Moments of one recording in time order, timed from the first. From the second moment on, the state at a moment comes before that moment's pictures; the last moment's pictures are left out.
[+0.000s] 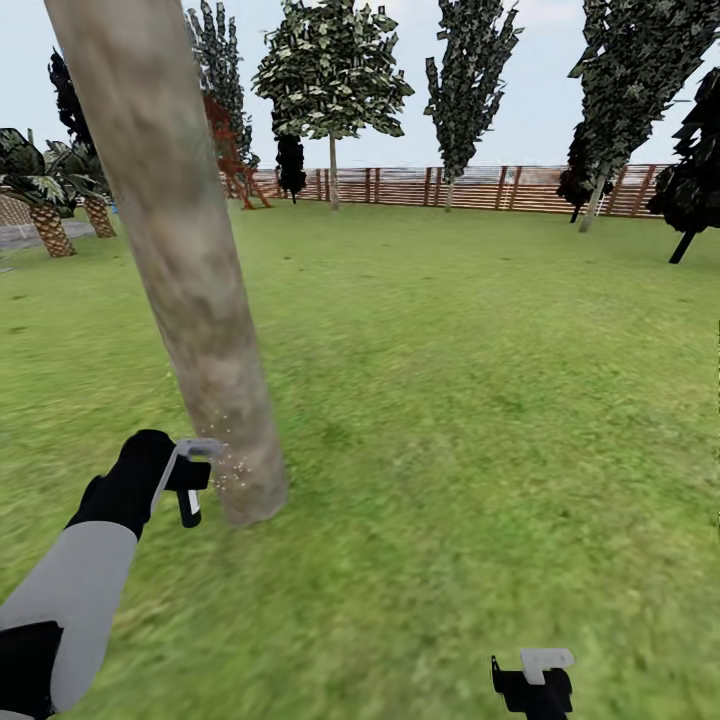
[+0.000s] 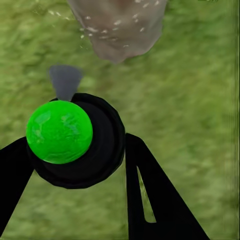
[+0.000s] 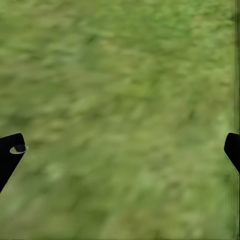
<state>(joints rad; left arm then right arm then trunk) -0.91 0.15 0.15 -0.79 -0.30 1.02 -0.26 -0.46 -0.07 0.22 -0.07 -0.11 -0.45 -0.19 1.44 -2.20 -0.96</state>
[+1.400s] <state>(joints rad) -0.91 0.16 0.19 -0.79 -0.30 1.02 -0.25 -0.46 -0.07 0.22 -0.07 -0.11 -0.45 -0.19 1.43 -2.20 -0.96</state>
